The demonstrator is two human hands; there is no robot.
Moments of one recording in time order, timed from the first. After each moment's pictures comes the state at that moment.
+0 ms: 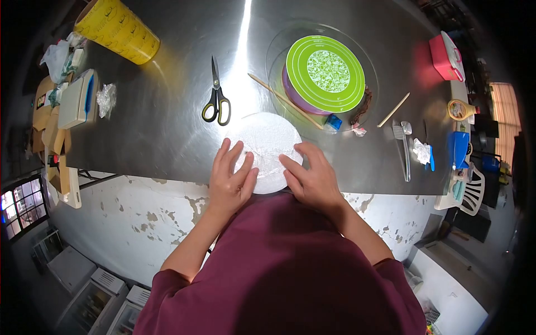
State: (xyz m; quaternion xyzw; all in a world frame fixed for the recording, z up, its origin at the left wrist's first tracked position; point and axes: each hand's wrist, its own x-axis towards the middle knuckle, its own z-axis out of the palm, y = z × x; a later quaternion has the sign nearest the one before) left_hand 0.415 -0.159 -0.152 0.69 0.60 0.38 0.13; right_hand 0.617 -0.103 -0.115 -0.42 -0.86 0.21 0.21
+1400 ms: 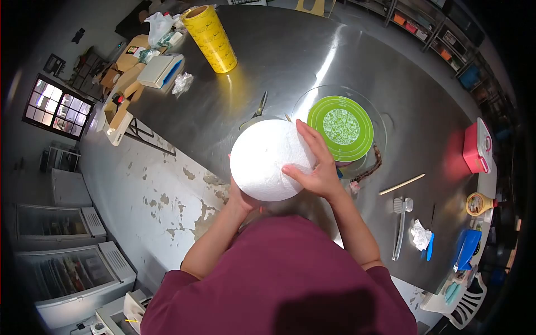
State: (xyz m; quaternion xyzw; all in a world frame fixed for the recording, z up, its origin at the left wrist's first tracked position) left_hand 0.501 -0.148 -0.133 -0.09 0.09 0.73 0.68; right_hand 0.651 -0.007 -0.080 -0.12 -0.79 0.45 0.40
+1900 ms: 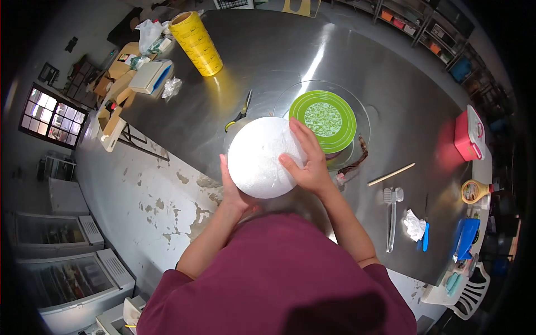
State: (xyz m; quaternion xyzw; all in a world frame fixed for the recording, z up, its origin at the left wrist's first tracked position) left_hand 0.541 -0.140 -0.101 -0.03 0.27 0.73 0.62; right_hand 0.677 -0.008 -0.093 -0.16 -0.78 0.43 0.43
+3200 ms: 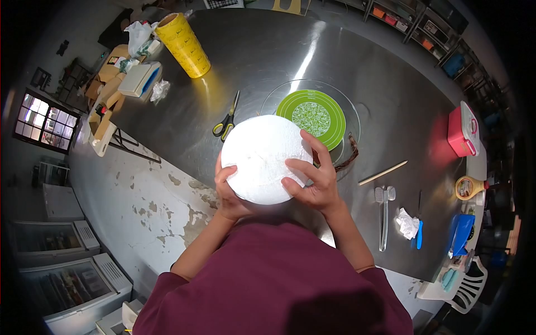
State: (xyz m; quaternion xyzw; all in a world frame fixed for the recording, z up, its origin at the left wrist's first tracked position) left_hand 0.549 -0.134 -0.122 0.61 0.56 0.56 -0.07; right_hand 0.719 -0.008 -0.076 -0.14 -0.81 0.33 0.47
